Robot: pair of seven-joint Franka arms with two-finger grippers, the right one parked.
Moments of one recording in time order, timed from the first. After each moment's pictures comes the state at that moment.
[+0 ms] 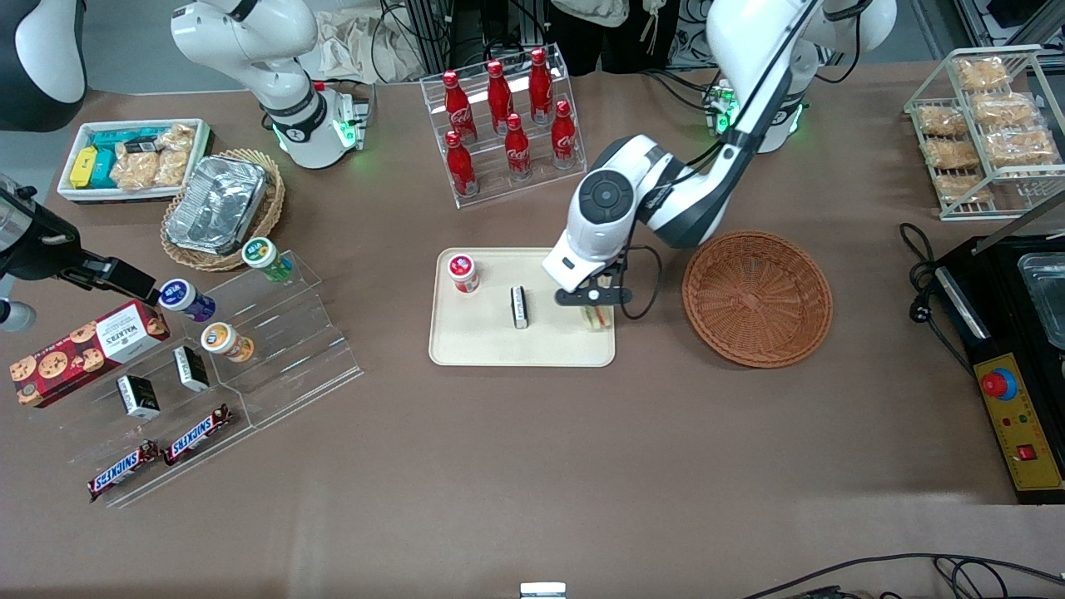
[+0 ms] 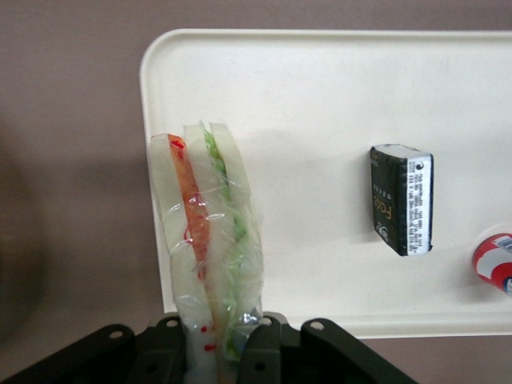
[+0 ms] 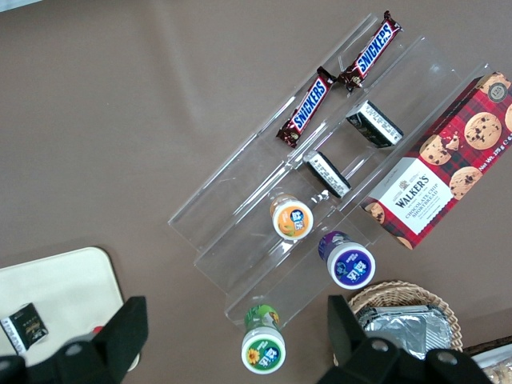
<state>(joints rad) -0.57 0.43 -0.21 -1.87 -0.01 2.23 -0.71</state>
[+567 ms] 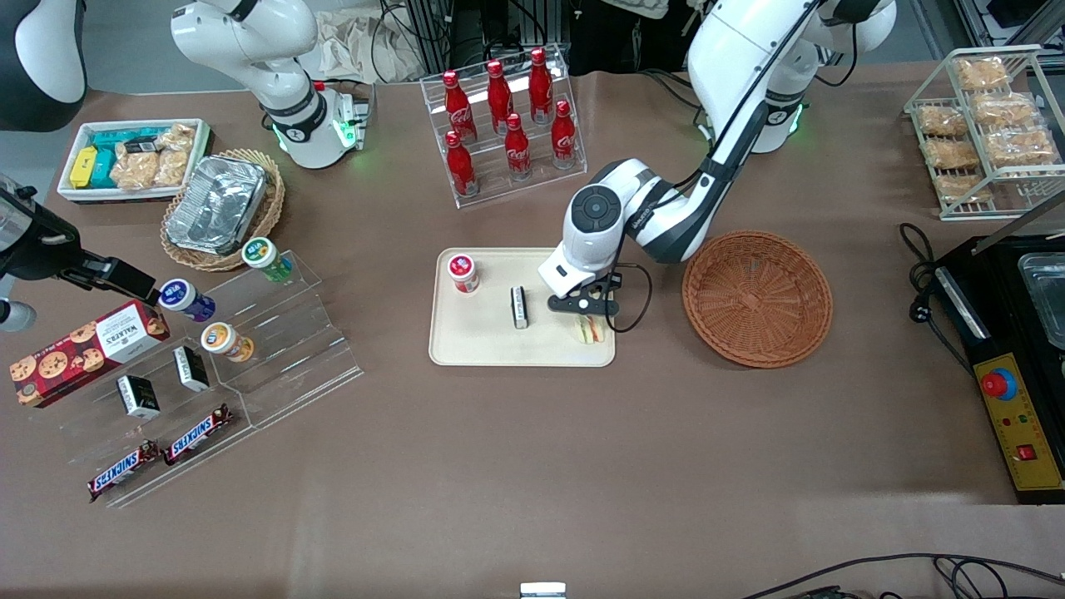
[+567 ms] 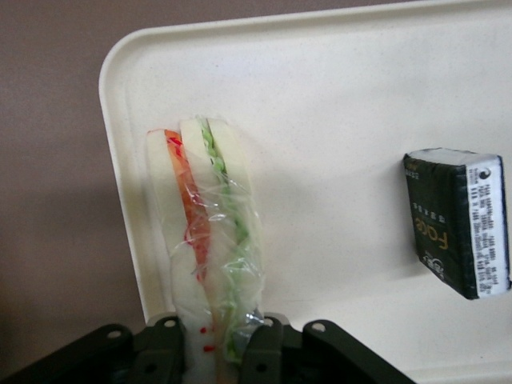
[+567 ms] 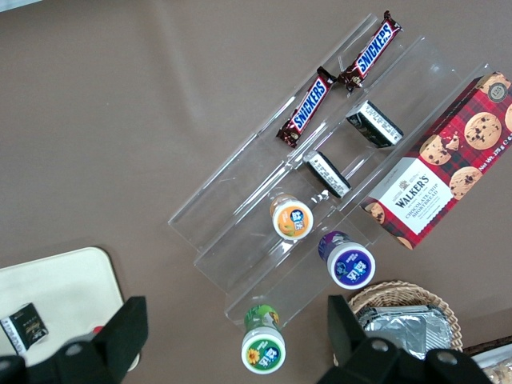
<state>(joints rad) -0.58 0.50 -0.20 -1.93 0.07 2.39 -0.69</state>
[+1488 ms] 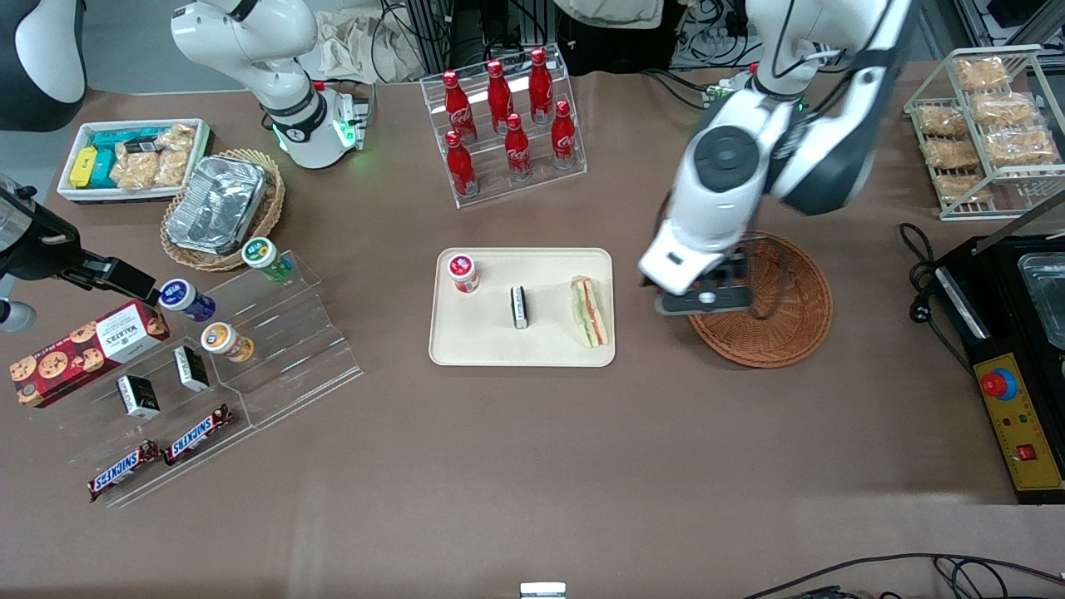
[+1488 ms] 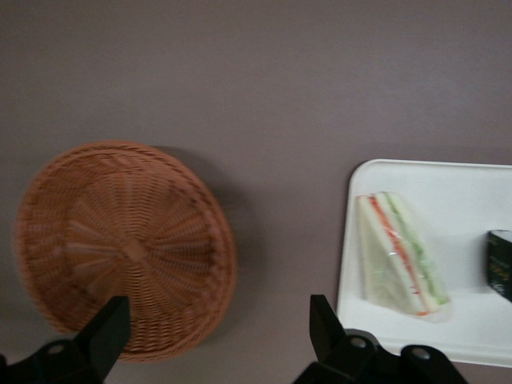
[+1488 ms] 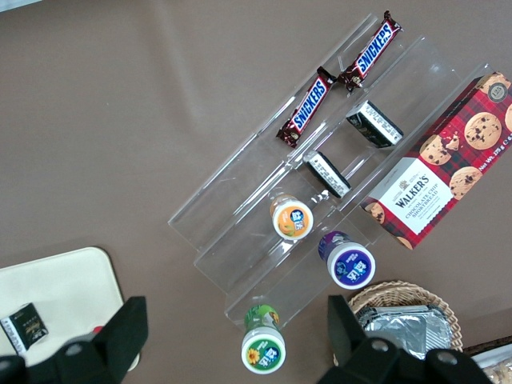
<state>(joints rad) -0.33 0.14 -0.17 -1.84 0.13 1.91 -0.56</state>
